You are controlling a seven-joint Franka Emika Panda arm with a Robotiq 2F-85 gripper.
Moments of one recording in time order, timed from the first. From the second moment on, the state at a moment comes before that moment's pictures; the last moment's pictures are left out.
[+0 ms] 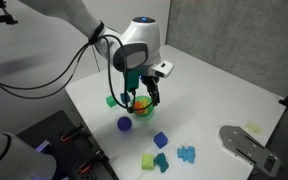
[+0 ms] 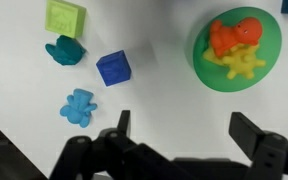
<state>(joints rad) 0.00 0.10 -0.23 -2.40 -0.05 2.59 0.38</state>
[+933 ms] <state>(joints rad) -0.05 -0.44 -0.10 -2.41 -0.01 1.96 0.19</state>
